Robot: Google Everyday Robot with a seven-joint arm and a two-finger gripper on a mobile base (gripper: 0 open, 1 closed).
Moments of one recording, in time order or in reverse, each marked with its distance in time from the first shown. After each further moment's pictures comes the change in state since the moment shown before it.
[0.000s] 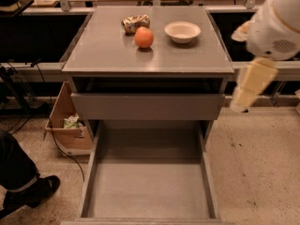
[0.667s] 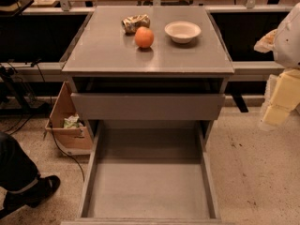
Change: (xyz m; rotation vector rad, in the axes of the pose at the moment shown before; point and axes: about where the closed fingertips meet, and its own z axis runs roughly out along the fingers) arm 0.035 0.037 -0.026 -0.038 0.078 0.049
